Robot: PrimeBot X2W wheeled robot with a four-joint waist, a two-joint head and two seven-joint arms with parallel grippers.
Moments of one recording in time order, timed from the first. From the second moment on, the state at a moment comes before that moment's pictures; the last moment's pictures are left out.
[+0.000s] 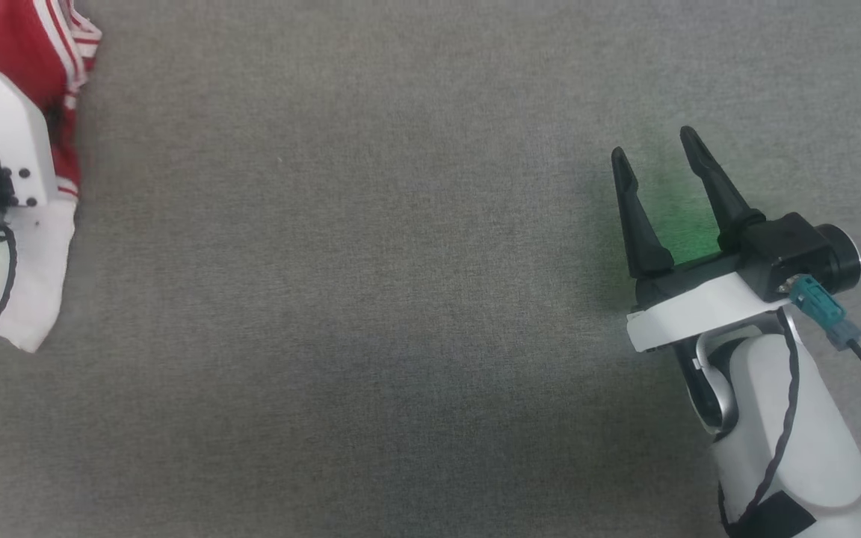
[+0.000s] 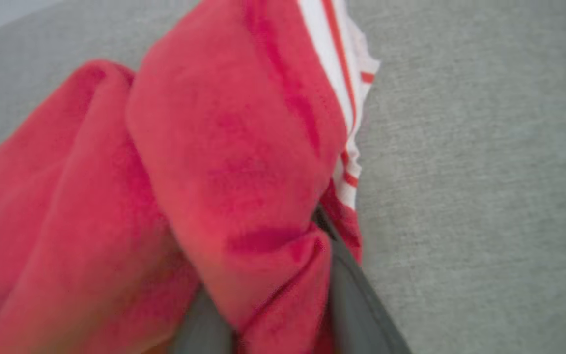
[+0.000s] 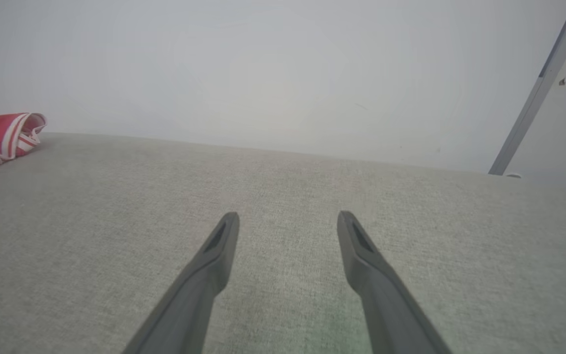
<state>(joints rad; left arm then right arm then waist) -1.14 0.60 -0.65 1.00 -0.81 -0.13 0.38 -0.44 -0.05 0.09 0.23 0.08 0.13 -0.26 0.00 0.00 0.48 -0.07</state>
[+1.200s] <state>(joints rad) -1.35 0.36 -1.12 0.59 -1.18 -0.13 0.19 -0.37 -0.05 0.09 0.23 0.29 0.13 -0.26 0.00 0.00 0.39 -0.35</state>
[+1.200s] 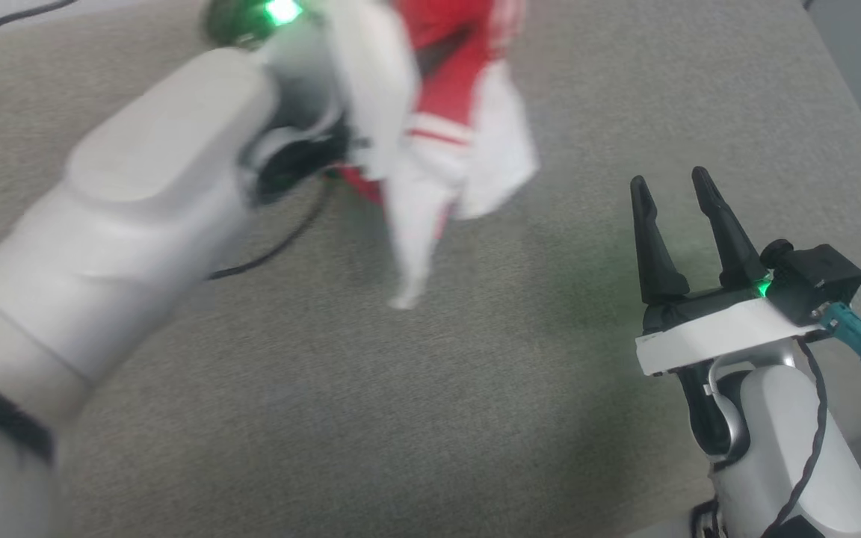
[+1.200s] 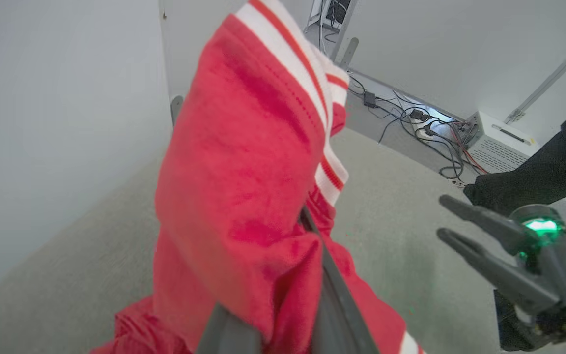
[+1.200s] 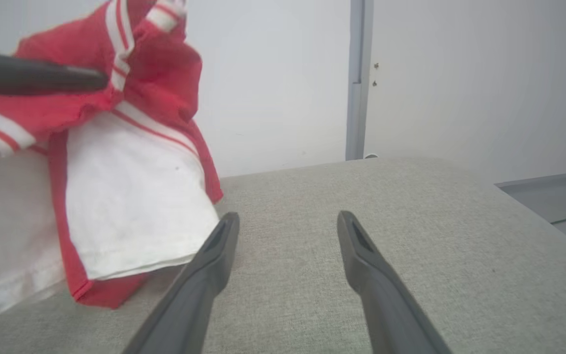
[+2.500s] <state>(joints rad) -1.27 0.54 -1.28 0.57 -1.02 -0.13 0.14 -0.39 -0.05 0.08 0.24 0.21 0.13 -0.26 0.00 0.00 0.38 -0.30</state>
